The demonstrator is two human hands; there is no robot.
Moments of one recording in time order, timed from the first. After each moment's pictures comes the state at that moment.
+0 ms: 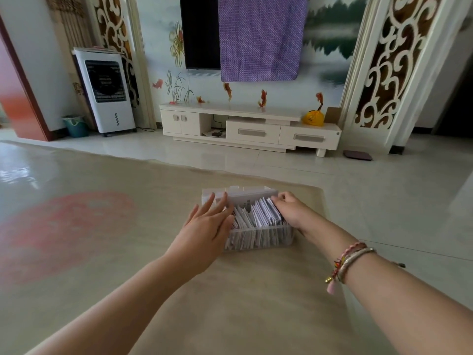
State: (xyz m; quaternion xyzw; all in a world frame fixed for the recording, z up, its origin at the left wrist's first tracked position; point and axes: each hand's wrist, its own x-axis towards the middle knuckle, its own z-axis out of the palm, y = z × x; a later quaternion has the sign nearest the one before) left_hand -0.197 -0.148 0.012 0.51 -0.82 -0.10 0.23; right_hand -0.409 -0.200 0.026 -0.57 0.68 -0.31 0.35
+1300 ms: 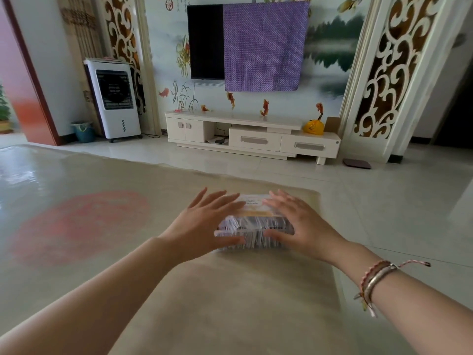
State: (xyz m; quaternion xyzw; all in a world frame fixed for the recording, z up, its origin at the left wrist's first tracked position) left_hand -0.167 -0.132 0.041 0.41 -0.89 0.06 0.17; right_hand -0.428 -0.126 0.035 -0.85 0.50 -0.17 0.01
